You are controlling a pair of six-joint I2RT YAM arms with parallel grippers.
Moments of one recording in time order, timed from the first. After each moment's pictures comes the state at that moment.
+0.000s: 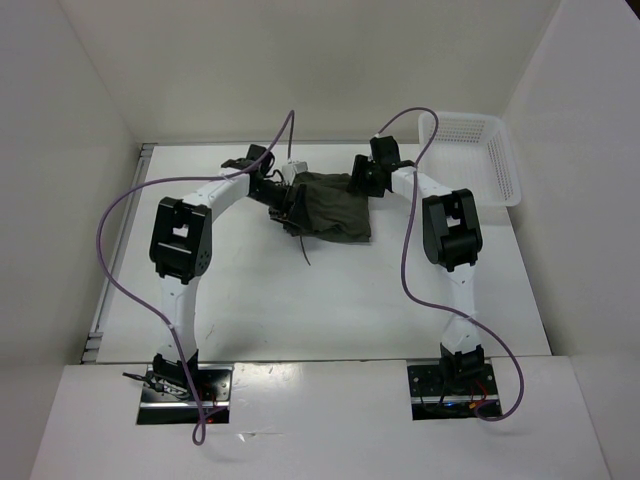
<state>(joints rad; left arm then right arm) -0.27 2.19 1.74 -0.74 0.87 0.07 0.25 2.30 1.78 -0.30 -0.12 0.44</state>
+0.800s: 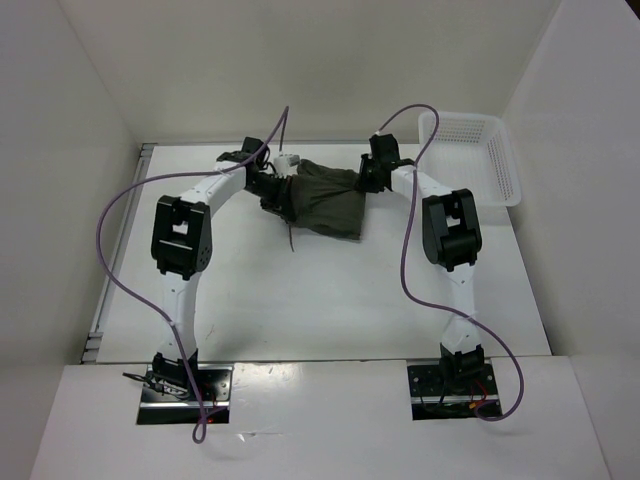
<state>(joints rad) -0.24 2.24 1.85 -0.77 0.71 0.07 0.25 2.30 1.79 -0.30 -0.07 0.43</state>
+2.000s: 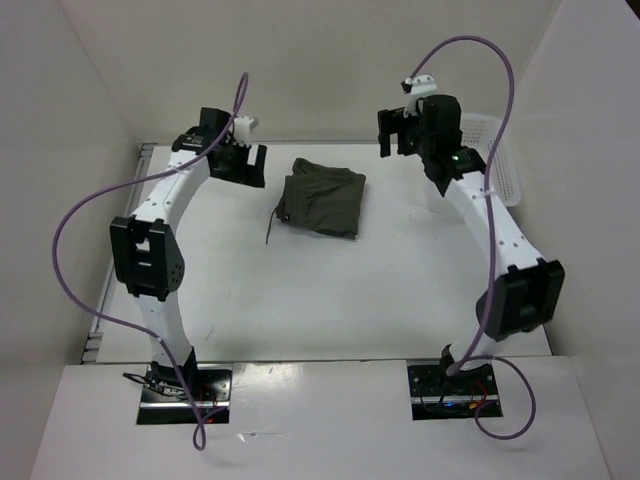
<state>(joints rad) -0.15 2.00 1.86 -0.78 0.26 0.07 0.24 1.66 1.66 -0.33 -0.01 -0.03</state>
